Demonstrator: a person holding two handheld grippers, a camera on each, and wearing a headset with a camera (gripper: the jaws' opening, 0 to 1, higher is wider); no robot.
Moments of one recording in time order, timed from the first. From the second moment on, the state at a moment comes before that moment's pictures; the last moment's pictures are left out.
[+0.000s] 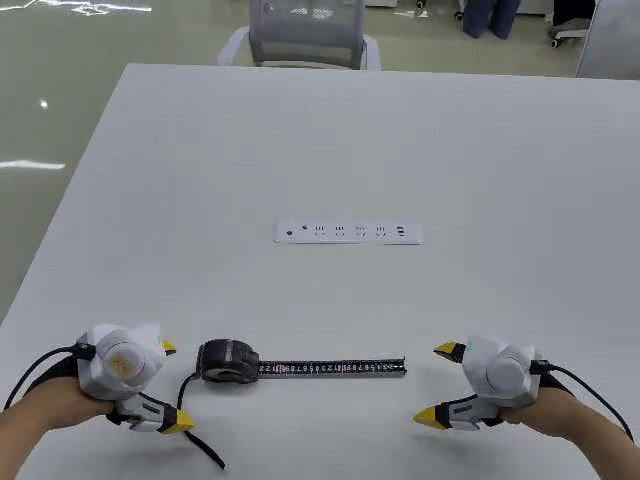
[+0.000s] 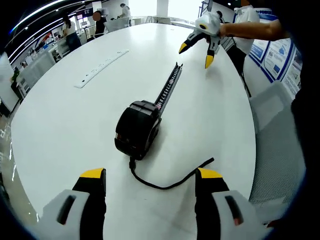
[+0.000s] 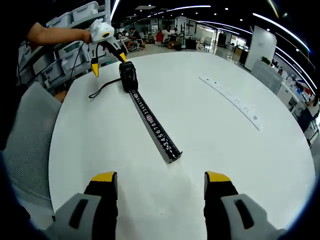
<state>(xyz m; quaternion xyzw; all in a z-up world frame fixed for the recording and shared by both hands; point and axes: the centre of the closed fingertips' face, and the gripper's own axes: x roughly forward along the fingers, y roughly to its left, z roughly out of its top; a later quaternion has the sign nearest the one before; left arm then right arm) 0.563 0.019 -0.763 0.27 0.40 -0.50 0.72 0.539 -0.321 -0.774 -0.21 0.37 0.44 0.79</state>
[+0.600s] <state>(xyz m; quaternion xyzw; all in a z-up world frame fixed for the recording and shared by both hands) 0.537 0.025 -0.757 0.20 0.39 -0.44 0.79 0.526 -0.322 -0.759 -0.17 0.37 0.35 0.84</state>
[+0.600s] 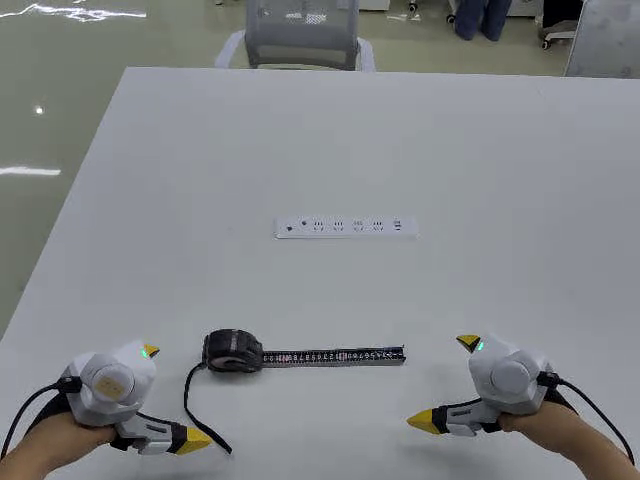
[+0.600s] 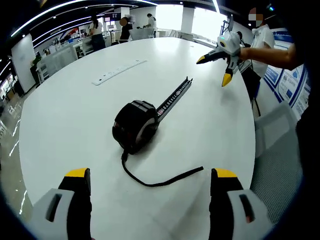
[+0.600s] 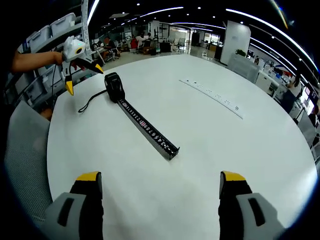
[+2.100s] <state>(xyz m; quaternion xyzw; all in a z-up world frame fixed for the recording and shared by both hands) 0.485 0.009 -0.705 0.13 0.32 -0.34 0.88 0.477 -0.297 -0.714 -0.12 0.31 0.28 0.90</state>
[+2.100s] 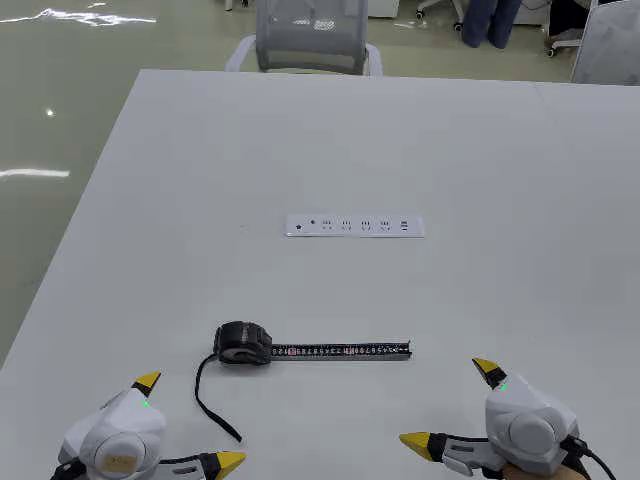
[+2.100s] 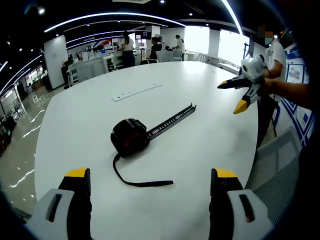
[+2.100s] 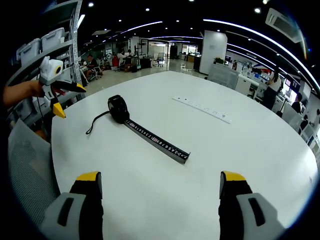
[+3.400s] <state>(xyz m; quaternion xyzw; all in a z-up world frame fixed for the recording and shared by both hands) 0.465 -0.009 -0.691 0.07 0.29 -0.24 0.92 0.441 -0.268 -0.696 -0.09 0.30 0.23 0.92</state>
